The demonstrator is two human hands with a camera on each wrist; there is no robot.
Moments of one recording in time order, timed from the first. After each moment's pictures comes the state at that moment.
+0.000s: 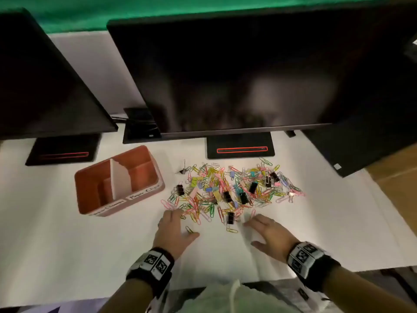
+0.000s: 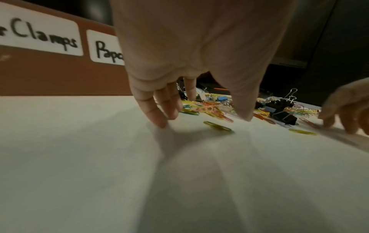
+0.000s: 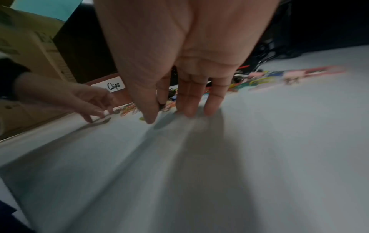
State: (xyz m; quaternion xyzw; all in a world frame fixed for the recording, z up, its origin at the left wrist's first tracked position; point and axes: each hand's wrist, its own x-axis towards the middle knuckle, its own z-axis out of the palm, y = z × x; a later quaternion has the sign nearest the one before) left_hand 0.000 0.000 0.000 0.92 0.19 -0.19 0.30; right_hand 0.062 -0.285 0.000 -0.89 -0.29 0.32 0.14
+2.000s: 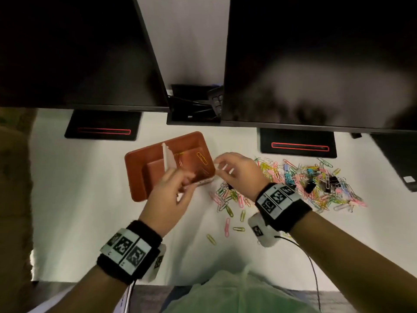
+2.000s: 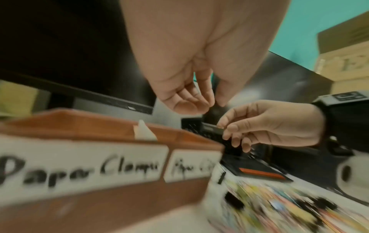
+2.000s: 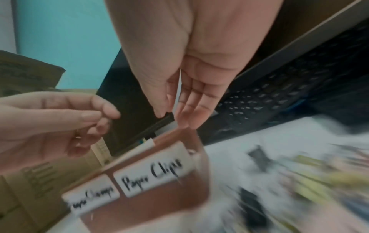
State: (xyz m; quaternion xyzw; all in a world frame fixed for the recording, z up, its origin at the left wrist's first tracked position) left_hand 0.027 0.142 0.082 0.92 0.08 0.02 0.39; right_hand 0.145 -0.032 0.059 -0.86 -0.27 0.22 0.37
